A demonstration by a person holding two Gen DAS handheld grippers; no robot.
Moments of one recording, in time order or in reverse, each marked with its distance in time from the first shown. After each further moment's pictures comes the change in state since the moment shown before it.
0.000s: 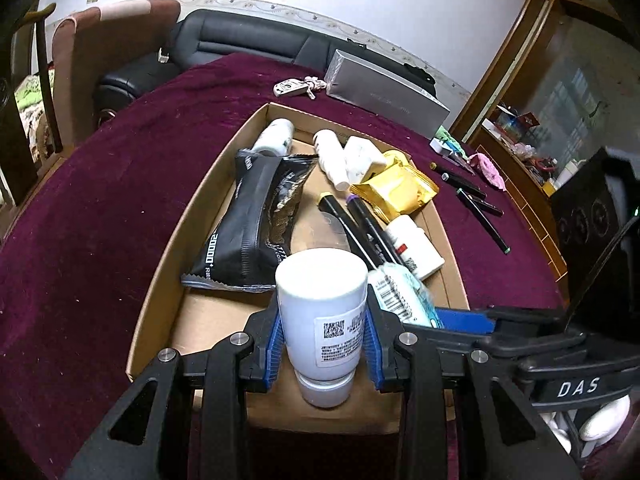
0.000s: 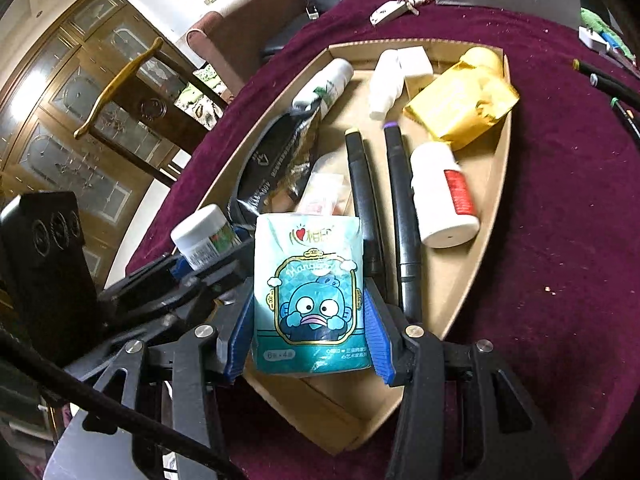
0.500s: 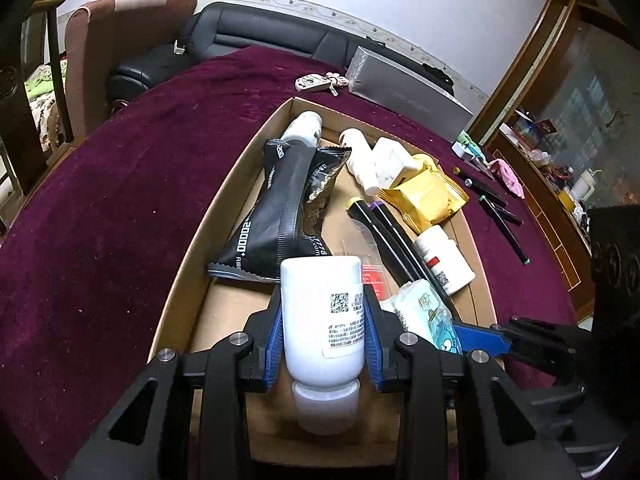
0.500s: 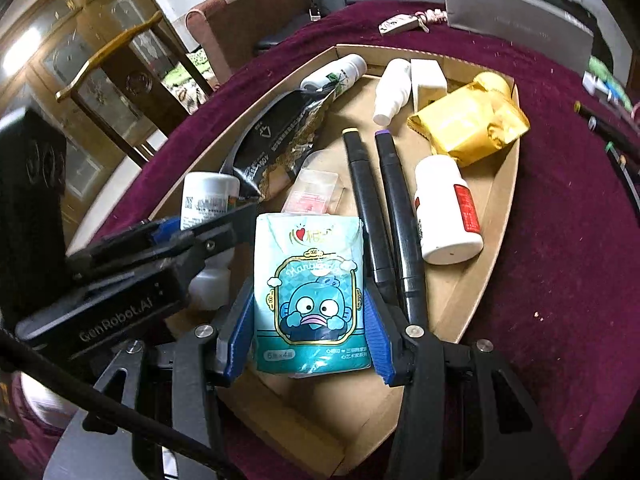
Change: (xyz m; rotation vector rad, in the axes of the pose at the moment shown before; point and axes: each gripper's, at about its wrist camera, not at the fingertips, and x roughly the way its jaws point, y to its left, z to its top) left arm 0.015 0.013 0.008 -0.035 0.009 0.052; right arm 0.015 0.017 -0.004 -0.145 -0.020 -0.167
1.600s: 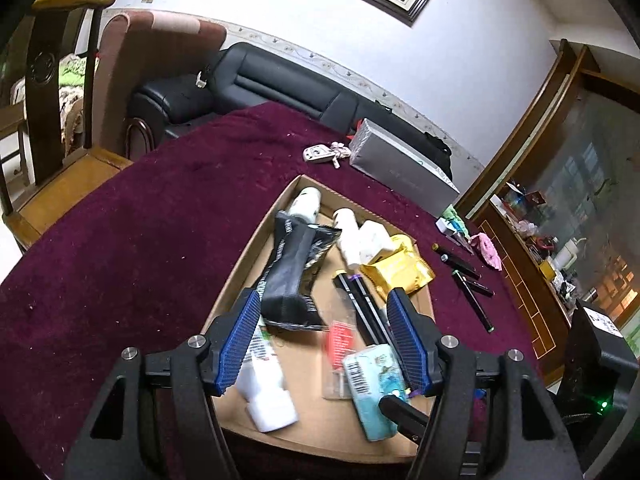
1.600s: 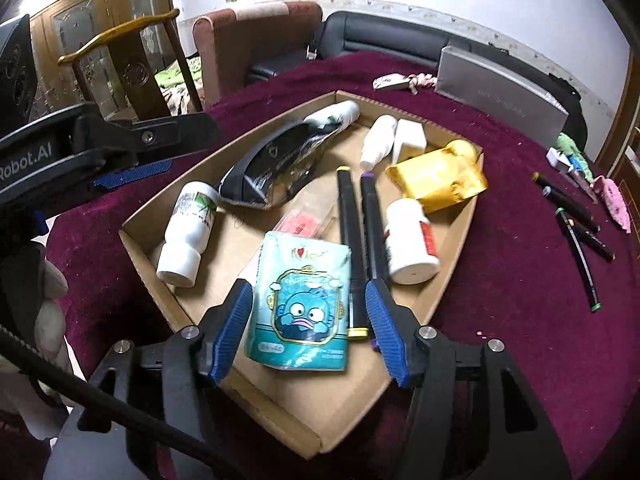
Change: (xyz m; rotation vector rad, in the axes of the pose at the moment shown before) left arm -0.057 0.000 0.011 -0.129 -0.216 -0.047; right arm -0.027 0.023 -0.014 -0.157 -0.152 -0.199
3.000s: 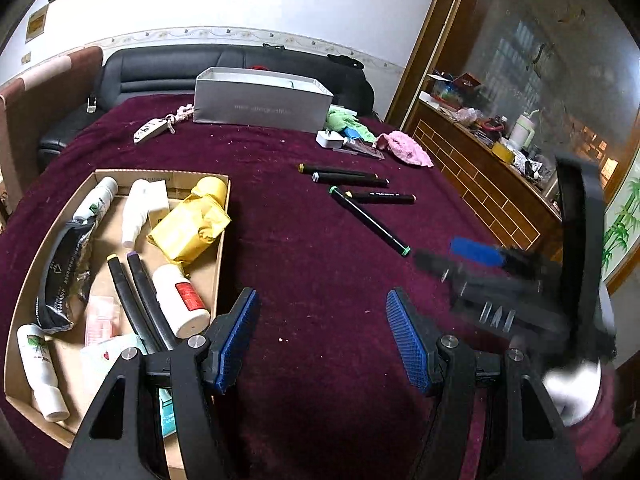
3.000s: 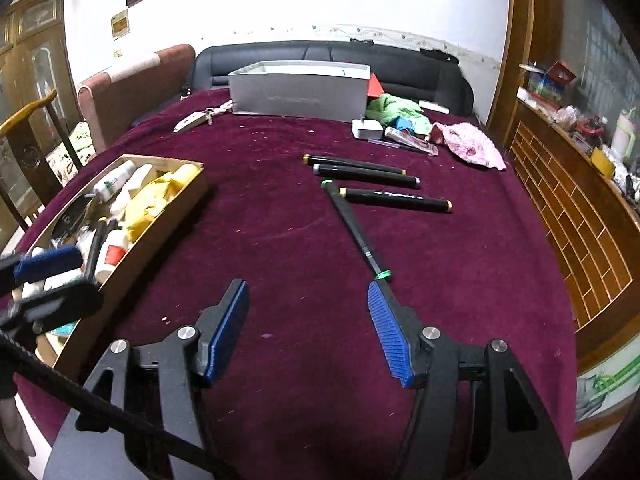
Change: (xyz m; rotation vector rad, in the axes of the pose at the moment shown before) left arm 0.057 -0.208 -0.050 0.359 0.205 -0.097; right arm -0.081 -0.222 -0.036 0.274 -0.083 -0.246
